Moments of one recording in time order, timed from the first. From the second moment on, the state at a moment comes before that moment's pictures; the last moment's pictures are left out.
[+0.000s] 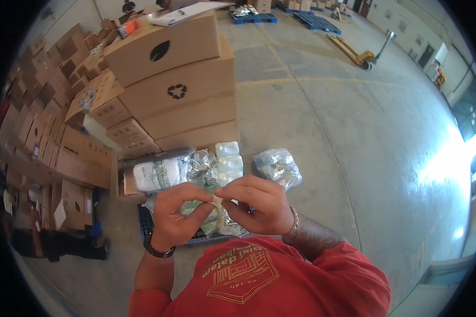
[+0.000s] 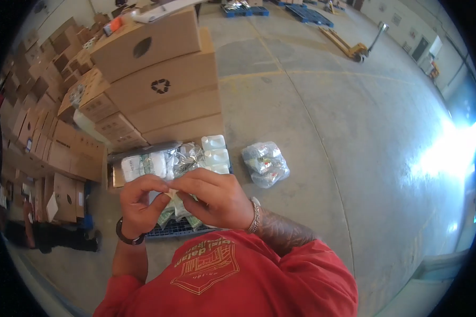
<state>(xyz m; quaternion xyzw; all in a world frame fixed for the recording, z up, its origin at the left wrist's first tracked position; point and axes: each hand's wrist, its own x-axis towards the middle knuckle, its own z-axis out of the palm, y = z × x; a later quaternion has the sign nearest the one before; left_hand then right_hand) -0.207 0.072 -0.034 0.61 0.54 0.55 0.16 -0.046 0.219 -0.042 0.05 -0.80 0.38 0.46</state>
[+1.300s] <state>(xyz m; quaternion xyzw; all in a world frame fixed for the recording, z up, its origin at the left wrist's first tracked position) -0.191 0.520 -0.771 0.50 0.76 0.29 0.29 0.106 0.479 -0.480 -0.68 -0.34 0.63 0.12</state>
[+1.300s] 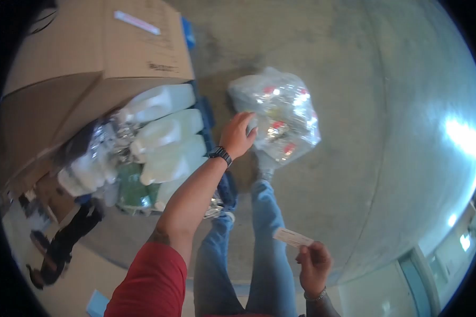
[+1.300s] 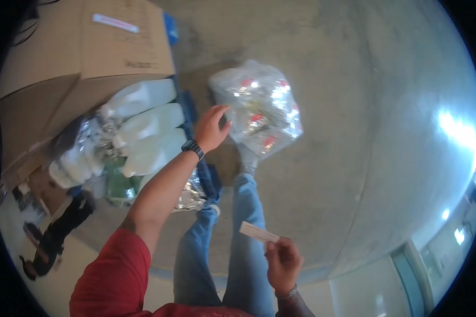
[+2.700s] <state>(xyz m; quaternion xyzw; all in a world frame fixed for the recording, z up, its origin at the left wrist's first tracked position) -0.286 0.288 -0.081 0.20 0.79 0.41 0.42 -0.091 0.462 -0.232 -0.04 -0.80 0.57 0.19</state>
